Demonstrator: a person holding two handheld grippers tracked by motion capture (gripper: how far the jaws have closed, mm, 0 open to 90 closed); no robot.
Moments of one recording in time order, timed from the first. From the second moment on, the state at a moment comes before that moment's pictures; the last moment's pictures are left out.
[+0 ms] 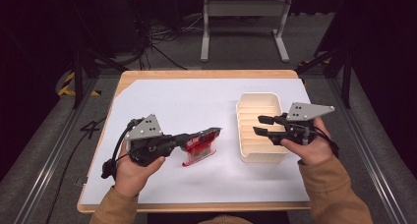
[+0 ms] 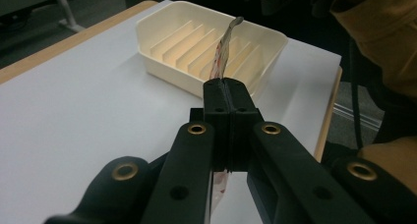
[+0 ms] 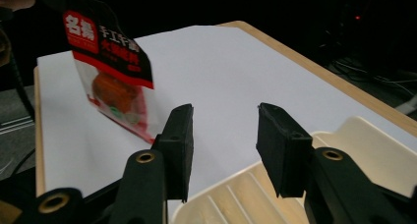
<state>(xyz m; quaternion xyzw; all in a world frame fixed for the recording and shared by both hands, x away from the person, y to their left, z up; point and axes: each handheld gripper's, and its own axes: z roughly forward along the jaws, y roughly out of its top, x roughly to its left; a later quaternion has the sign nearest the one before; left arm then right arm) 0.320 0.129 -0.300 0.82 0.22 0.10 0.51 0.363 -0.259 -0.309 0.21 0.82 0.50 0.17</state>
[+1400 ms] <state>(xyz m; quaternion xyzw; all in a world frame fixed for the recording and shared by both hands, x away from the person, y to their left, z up) 0.303 0.098 -0.300 0.82 0.17 0.09 0.53 0.330 -0.216 -0.299 0.05 0.85 0.51 0.14</state>
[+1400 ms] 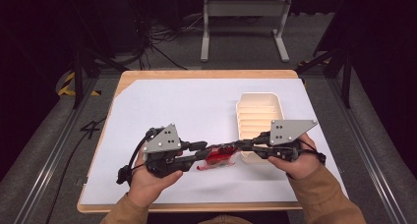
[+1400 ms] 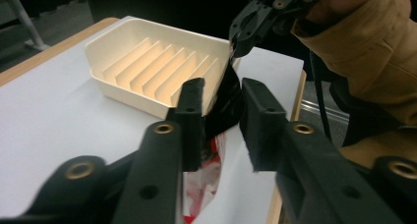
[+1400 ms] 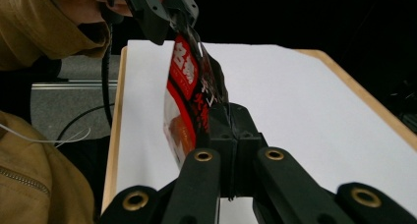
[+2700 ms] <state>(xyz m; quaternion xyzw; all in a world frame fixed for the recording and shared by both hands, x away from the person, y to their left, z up) 0.326 0.156 -0.298 0.79 0.26 0.15 0.54 0.326 -0.287 -0.260 0.12 0.79 0.54 0.25</state>
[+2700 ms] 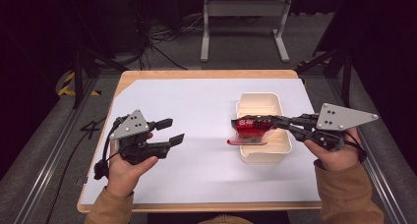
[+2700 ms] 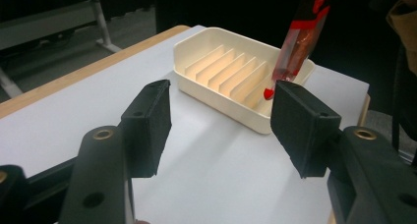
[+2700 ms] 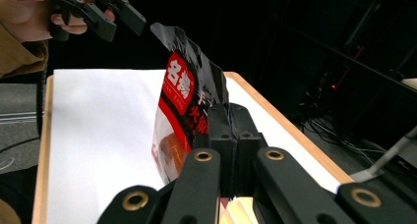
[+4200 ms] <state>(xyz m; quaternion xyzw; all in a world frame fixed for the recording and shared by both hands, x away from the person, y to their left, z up) 0.339 0.173 -0.307 0.78 0.30 0.16 0.53 0.343 -0.303 -0.273 0.15 0.83 0.48 0.23</state>
